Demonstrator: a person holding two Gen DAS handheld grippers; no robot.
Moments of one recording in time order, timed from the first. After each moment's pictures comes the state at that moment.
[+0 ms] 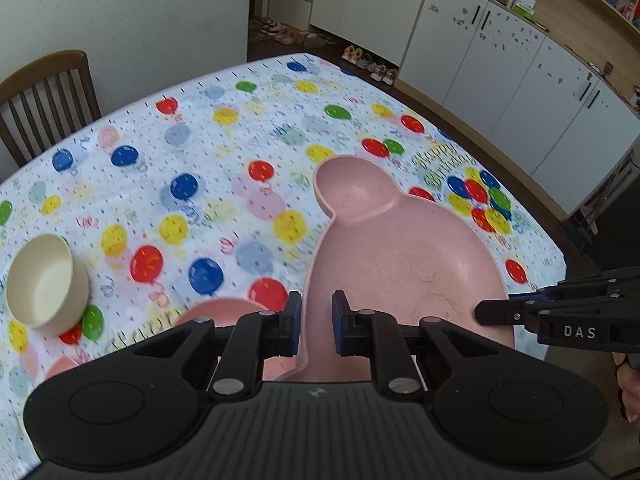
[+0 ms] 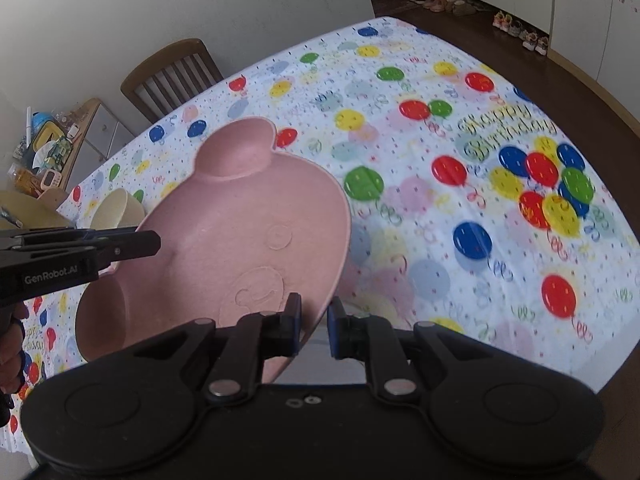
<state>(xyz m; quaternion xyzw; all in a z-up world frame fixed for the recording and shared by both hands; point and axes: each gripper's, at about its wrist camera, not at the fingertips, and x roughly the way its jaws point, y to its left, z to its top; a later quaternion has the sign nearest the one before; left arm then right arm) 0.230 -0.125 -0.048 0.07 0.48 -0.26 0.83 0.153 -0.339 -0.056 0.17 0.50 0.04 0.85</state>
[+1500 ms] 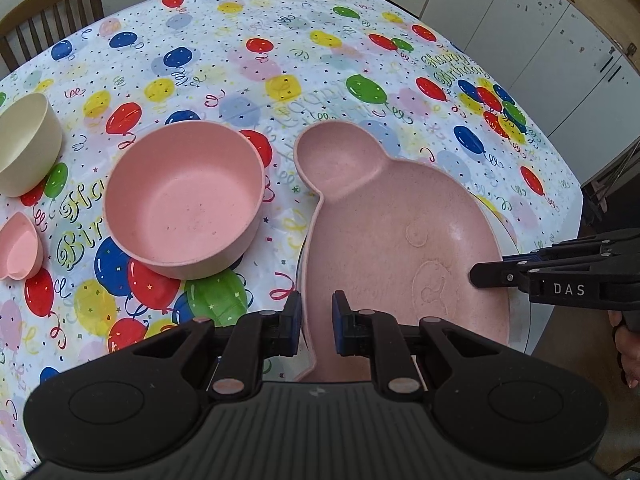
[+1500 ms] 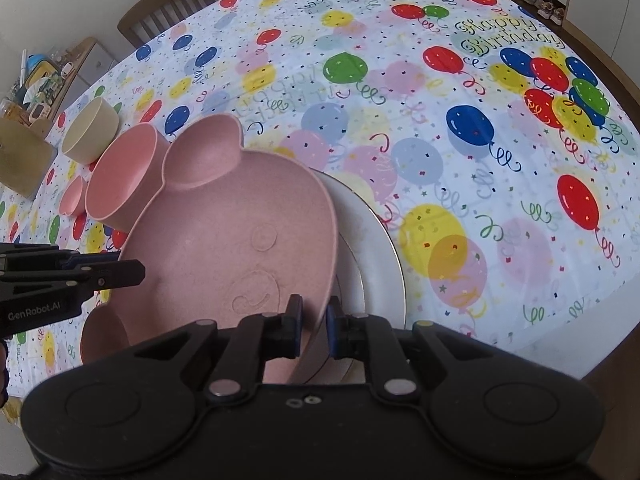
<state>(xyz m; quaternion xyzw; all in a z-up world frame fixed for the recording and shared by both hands) 0.164 -0.120 -0.128 0.06 0.55 -0.23 0.80 0.115 -0.340 -0.132 0.14 0.56 0.06 0.81</state>
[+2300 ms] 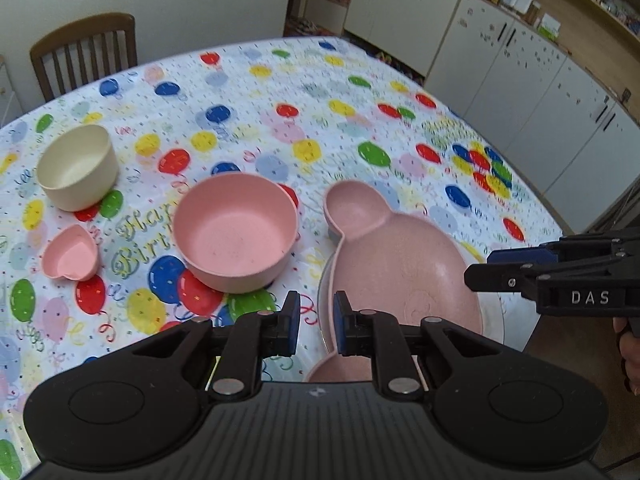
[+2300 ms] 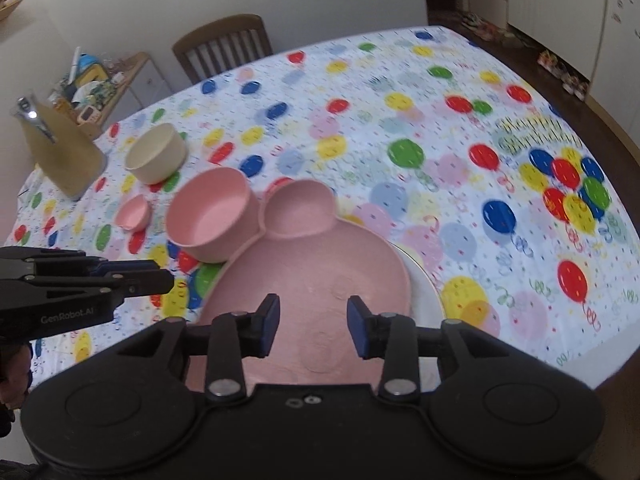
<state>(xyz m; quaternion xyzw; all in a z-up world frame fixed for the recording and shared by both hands) 0.129 -0.078 -0.070 0.01 0.47 -0.21 0.86 0.097 -0.297 -0.054 0.08 0.48 0.11 0.86</state>
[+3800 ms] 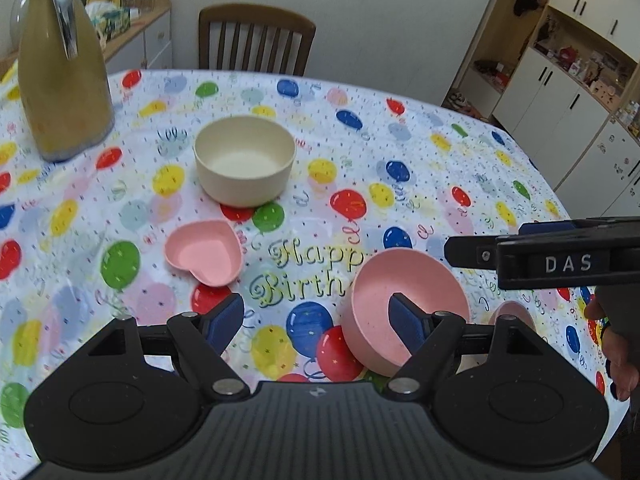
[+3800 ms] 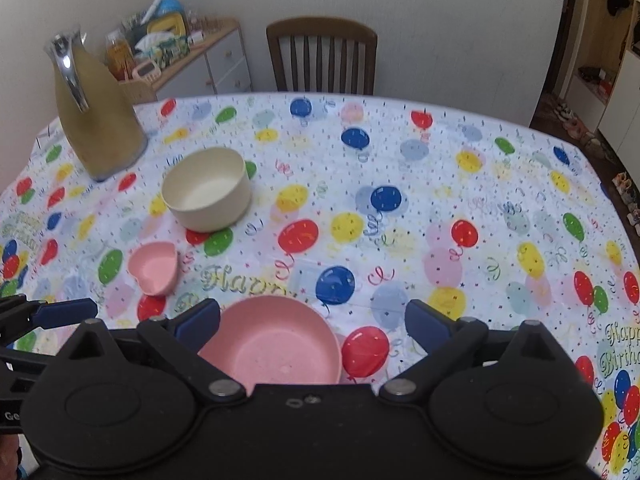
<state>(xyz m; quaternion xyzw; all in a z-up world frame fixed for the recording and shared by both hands) 0.182 0.003 -0.096 -0.12 0.44 0.00 0.89 0.252 -0.177 -0.063 -0.07 0.46 0.21 0.86</state>
